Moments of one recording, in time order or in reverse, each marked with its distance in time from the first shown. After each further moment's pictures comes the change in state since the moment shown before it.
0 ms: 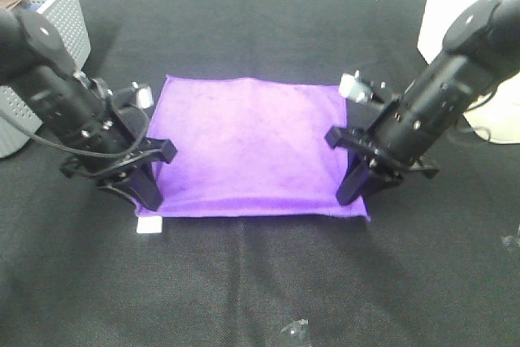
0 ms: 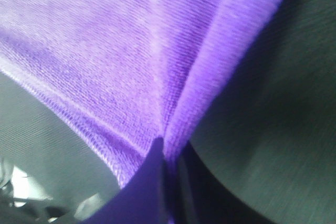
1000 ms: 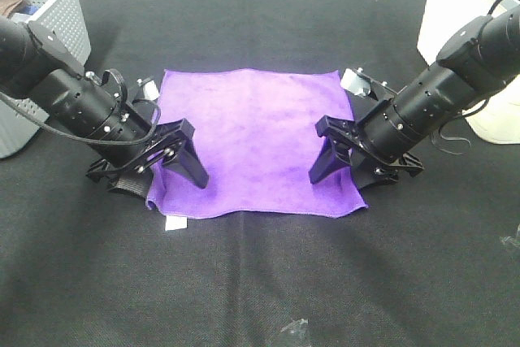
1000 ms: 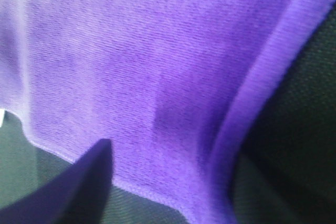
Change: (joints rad) left arm 0.013 0.132 -0.055 -0.256 -0.036 0.064; right arm -0.011 0.123 -0.012 0.162 -0.179 -0.078
